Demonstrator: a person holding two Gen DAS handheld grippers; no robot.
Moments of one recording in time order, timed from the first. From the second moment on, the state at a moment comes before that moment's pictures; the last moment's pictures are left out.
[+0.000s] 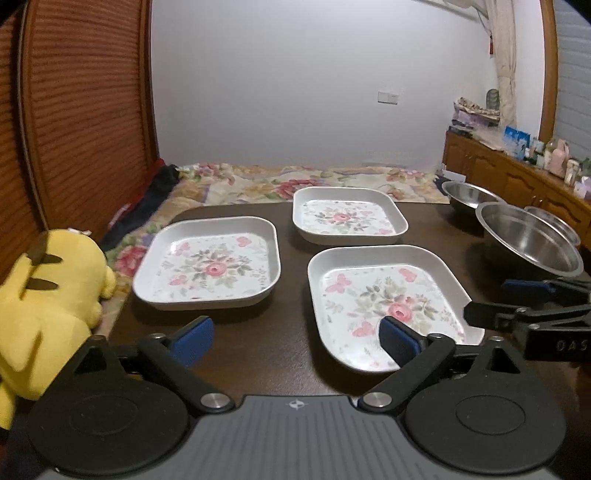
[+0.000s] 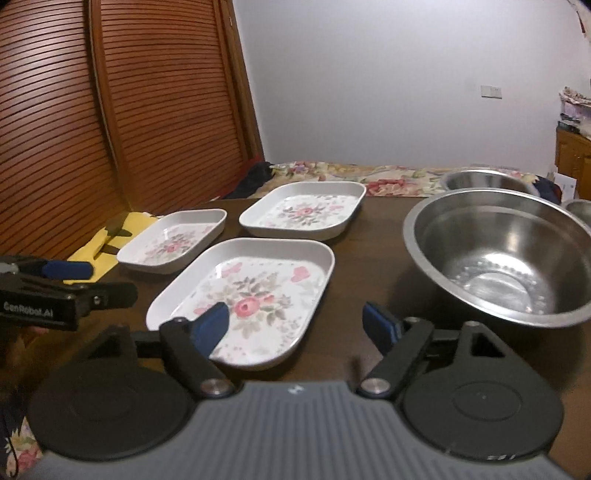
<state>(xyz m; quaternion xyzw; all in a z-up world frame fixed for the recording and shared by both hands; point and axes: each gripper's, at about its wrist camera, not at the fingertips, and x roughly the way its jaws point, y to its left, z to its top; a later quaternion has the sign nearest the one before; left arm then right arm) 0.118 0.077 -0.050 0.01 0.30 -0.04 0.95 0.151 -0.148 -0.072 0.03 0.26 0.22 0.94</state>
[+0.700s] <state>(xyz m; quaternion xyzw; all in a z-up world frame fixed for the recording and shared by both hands) 0.163 0.075 -0.073 -0.03 0.33 -0.08 0.94 0.187 -0.152 -0.085 0.06 0.30 0.23 0.93</state>
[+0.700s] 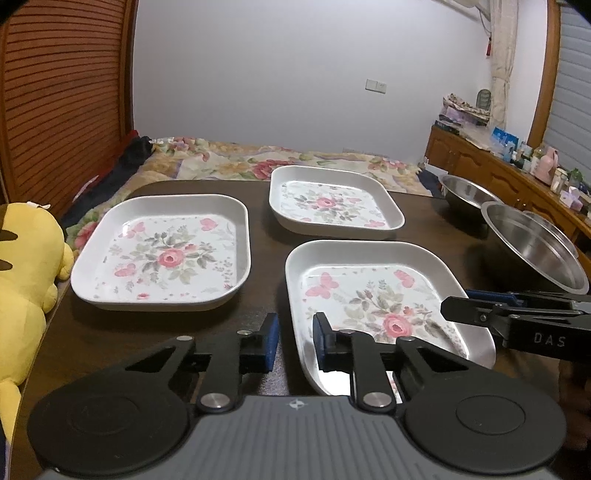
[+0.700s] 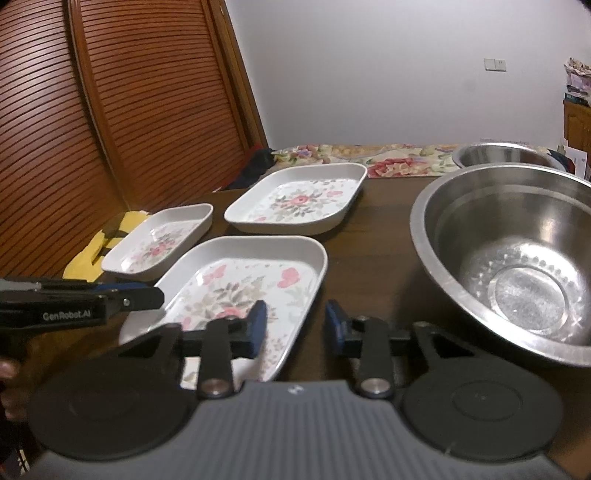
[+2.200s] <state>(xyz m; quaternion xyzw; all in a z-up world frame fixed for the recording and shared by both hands) 0.100 0.087 -0.064 -0.04 0.31 -0.16 0.93 0.119 -0.152 -0.062 0.03 0.30 0.21 0.93</state>
